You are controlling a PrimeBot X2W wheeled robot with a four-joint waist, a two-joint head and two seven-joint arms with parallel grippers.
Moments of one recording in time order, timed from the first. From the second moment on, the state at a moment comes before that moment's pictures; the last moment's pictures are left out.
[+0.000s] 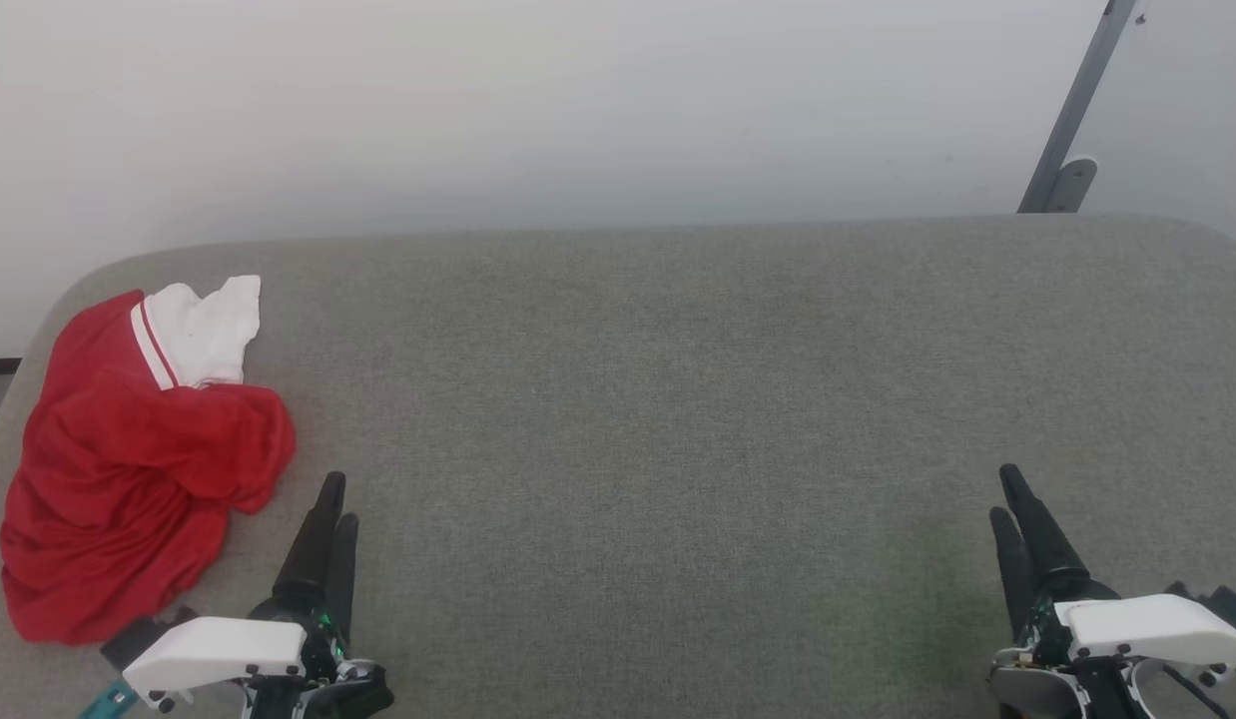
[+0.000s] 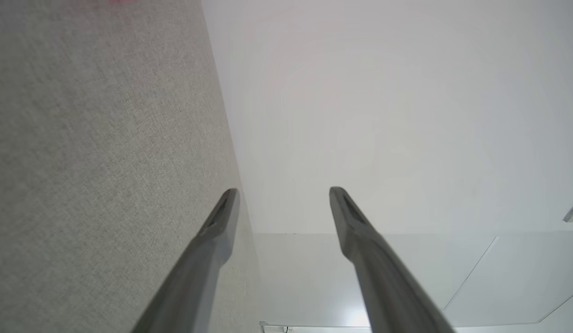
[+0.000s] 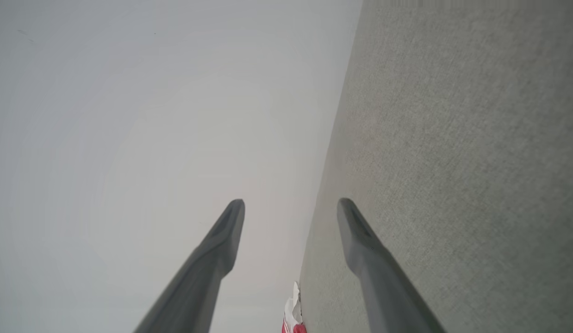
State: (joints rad) left arm -0.06 0.06 0.07 0.25 -1.60 -0.10 0.06; right arm -0.06 -0.06 -0.07 0.28 1.55 0.13 0.05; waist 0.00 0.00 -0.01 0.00
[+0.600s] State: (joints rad) left arm -0.06 0.14 0.00 0.21 -1.24 -0.03 -0.03; right arm -0.07 -0.10 -0.07 0.27 1.15 0.13 0.00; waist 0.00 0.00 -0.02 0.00
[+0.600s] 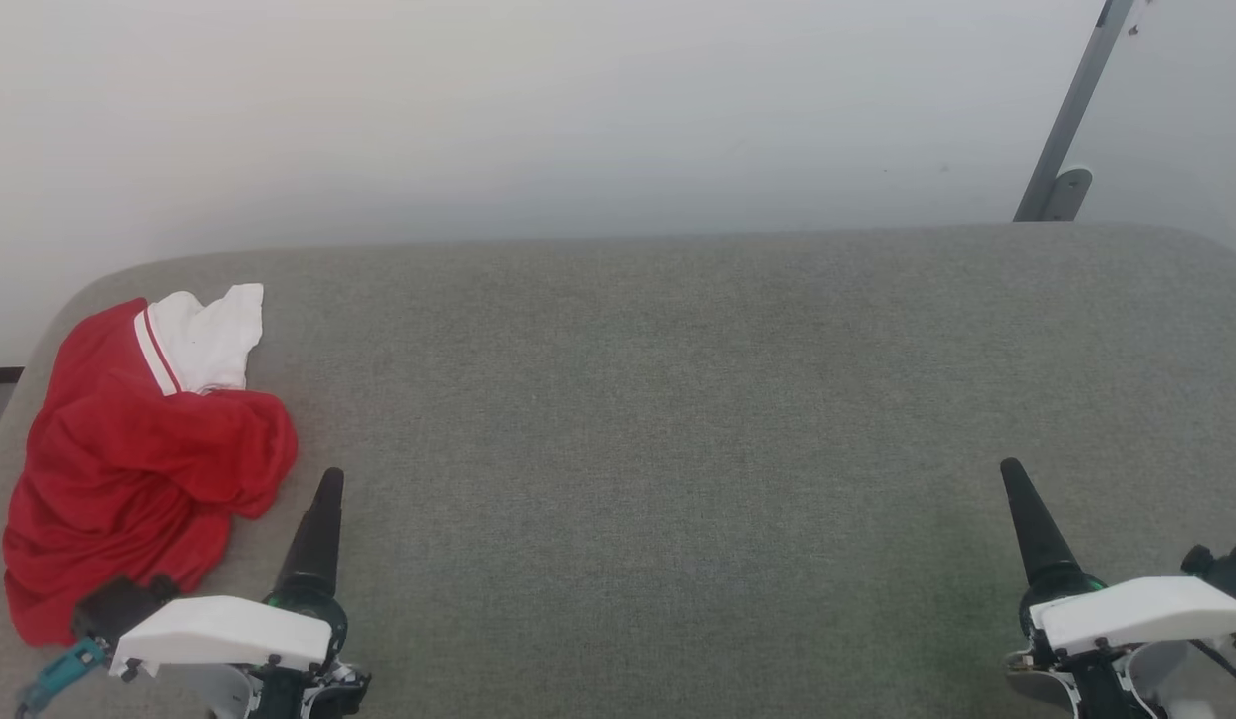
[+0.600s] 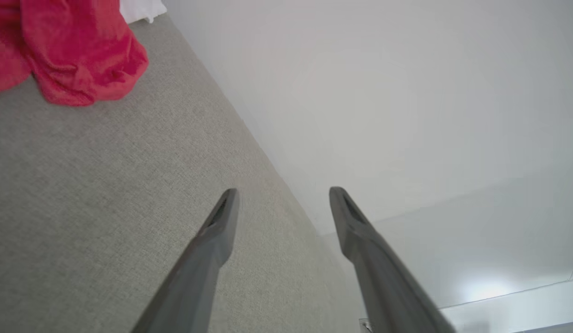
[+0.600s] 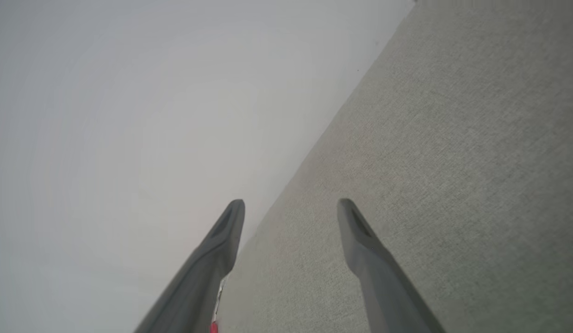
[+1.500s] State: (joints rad) left arm -0.04 0.24 -0.01 0.20 -0.80 -0.02 -0.12; right arm -0.02 -0.11 -0.13 0.17 0.73 0.13 0.00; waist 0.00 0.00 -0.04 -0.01
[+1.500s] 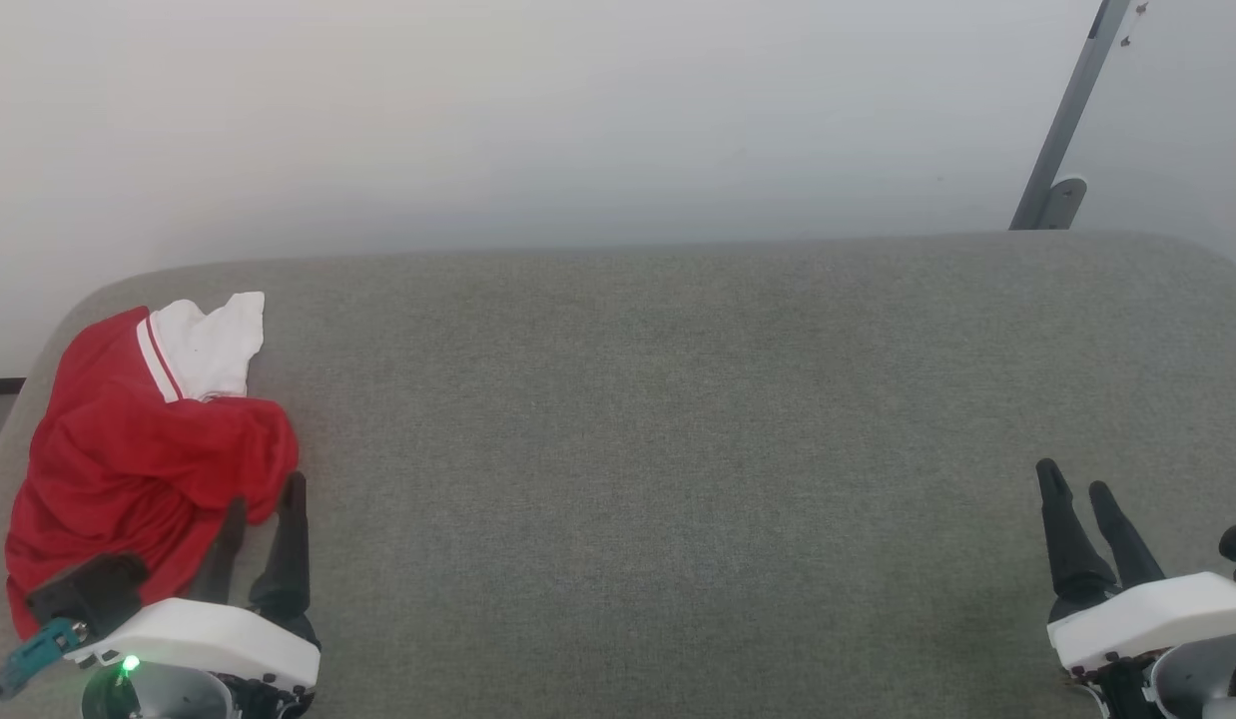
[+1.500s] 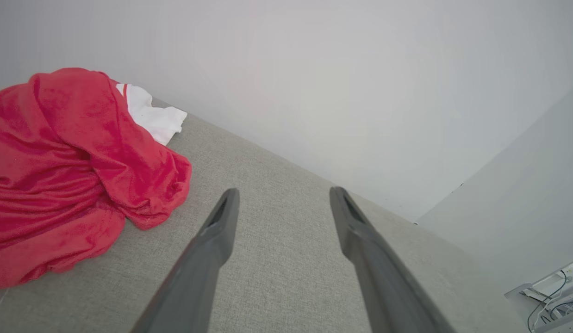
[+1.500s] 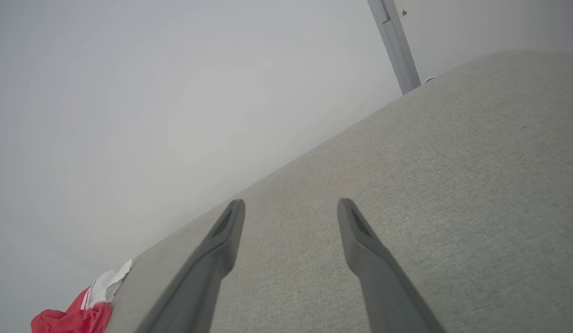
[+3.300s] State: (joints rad) left arm 0.00 0.30 0.01 0.20 -0.37 -0.11 -0.24; right arm 0.00 -0.17 -0.12 0.11 0.26 0.13 -0.05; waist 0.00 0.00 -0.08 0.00
